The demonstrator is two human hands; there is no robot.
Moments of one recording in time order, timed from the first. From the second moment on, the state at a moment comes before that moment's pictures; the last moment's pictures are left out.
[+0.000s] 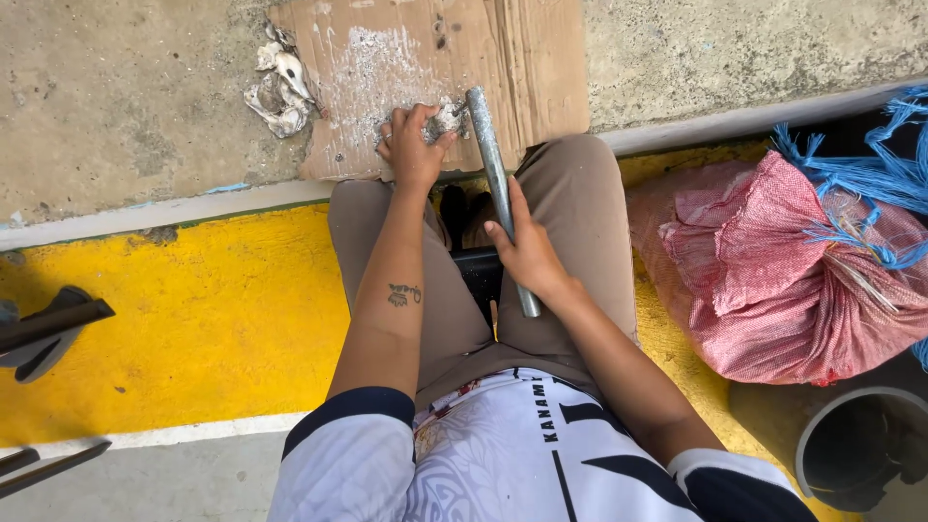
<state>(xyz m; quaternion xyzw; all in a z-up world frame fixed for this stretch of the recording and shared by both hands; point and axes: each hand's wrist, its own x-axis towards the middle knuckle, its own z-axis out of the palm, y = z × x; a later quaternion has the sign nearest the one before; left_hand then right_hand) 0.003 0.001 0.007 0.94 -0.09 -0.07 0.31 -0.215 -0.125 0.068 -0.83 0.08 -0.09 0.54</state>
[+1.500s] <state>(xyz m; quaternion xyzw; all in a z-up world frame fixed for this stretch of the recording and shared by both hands) 0.056 0.018 -0.041 0.76 -0.05 -0.19 0.62 -0.205 -0.136 0.091 -0.52 0.23 0.04 0.82</state>
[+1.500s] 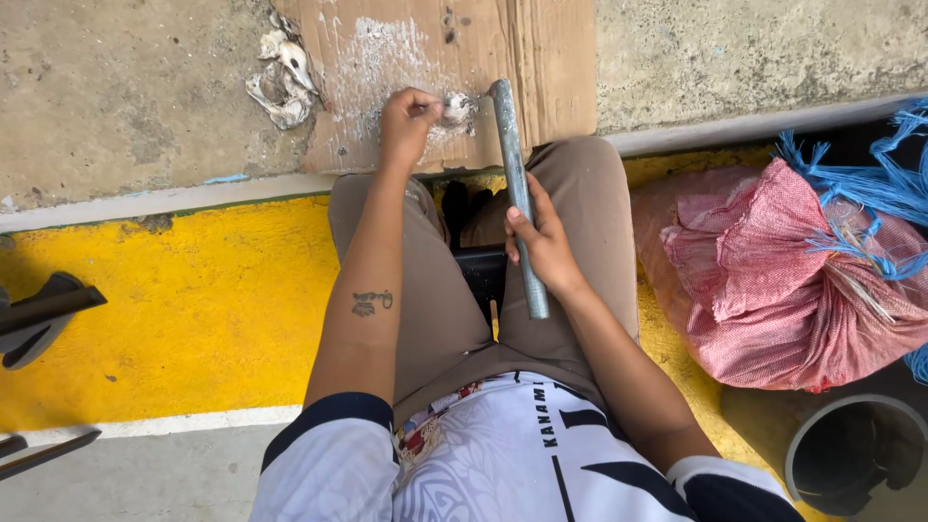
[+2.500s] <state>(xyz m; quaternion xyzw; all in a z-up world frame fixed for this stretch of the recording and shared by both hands) 0.025 0.021 0.033 0.89 -0.29 0.09 0.35 -0.219 -0.130 0.093 -0.61 0.20 -0.02 0.77</state>
